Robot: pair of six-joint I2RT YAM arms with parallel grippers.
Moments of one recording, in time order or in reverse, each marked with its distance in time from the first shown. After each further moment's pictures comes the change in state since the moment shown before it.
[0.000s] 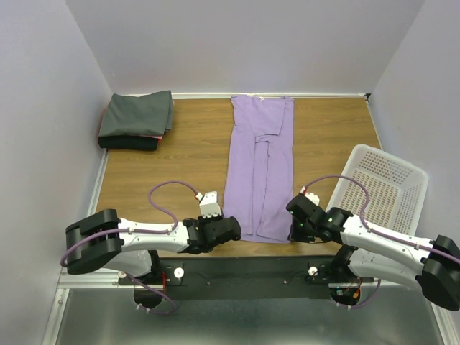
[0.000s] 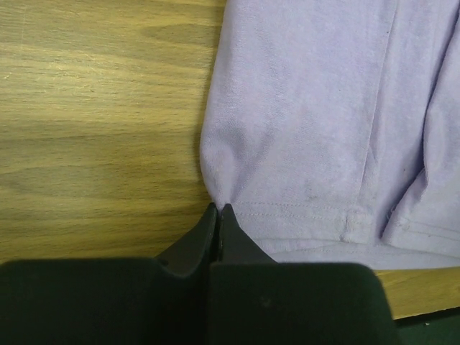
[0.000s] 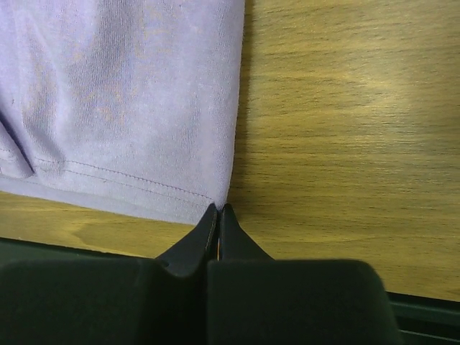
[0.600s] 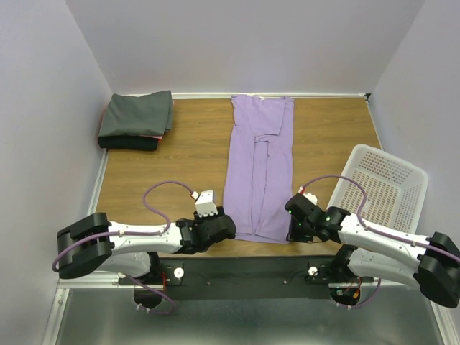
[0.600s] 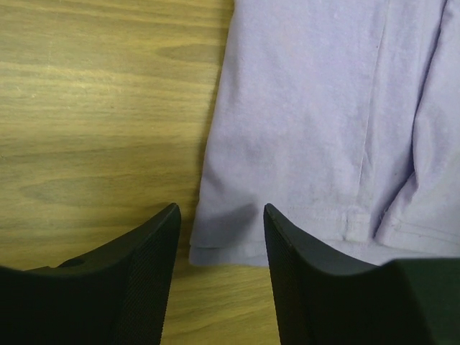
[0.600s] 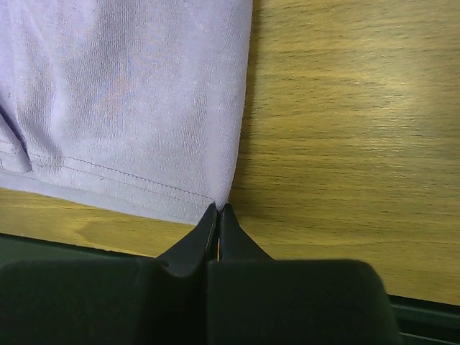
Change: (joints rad) left arm 0.031 -0.079 -0.048 0.036 -0.006 0.050; right arm 0.000 0.035 0.004 0.024 -0.026 -0.006
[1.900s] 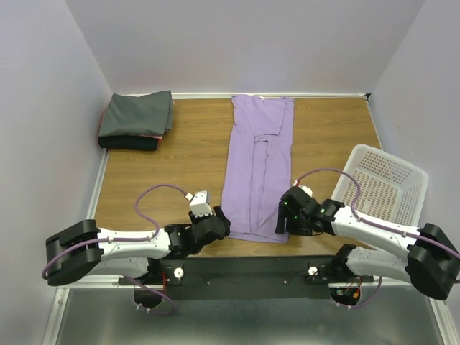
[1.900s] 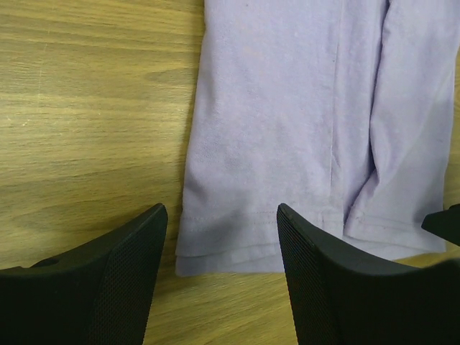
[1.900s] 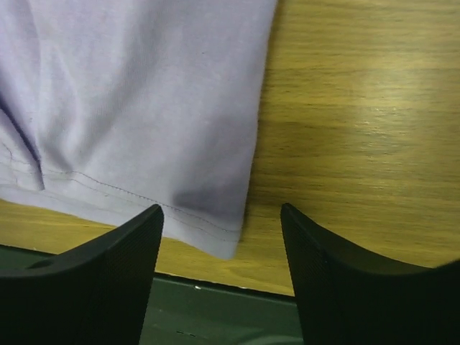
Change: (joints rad) left arm 0.015 -0.122 -0.154 0.232 -0.001 0.101; right arm -0.046 0.106 0.076 0.031 -0.005 -0.091
